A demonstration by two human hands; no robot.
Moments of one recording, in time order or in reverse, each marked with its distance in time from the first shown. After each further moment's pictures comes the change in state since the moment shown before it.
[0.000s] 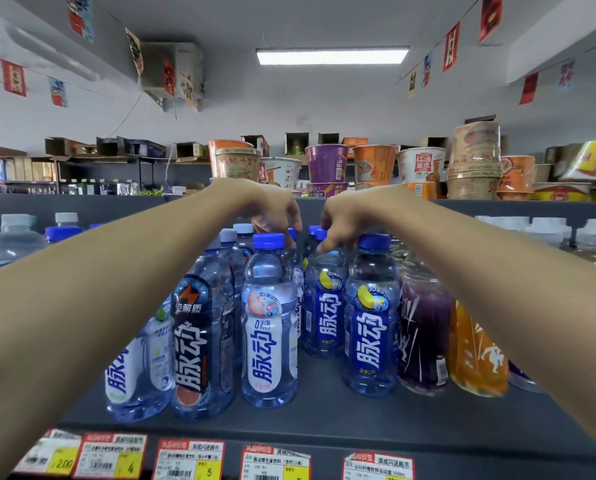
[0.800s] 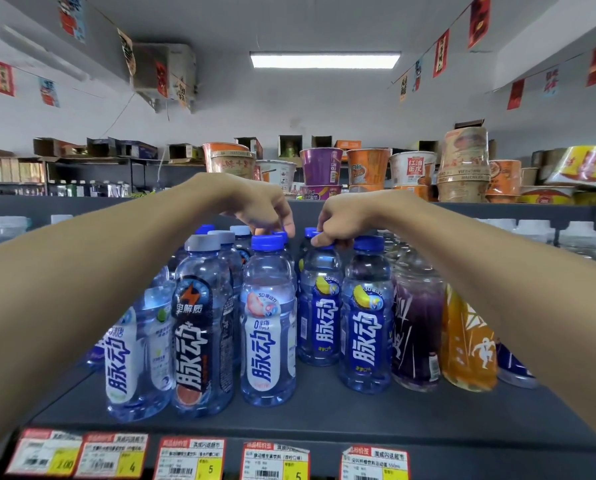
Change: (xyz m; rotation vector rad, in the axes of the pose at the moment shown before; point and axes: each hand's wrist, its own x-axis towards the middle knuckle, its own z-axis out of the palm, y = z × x) left_hand -0.028 -0.009 -0.013 -0.112 -0.078 0.073; right_hand -0.007 0.008 0.004 0.192 0.071 -0.069
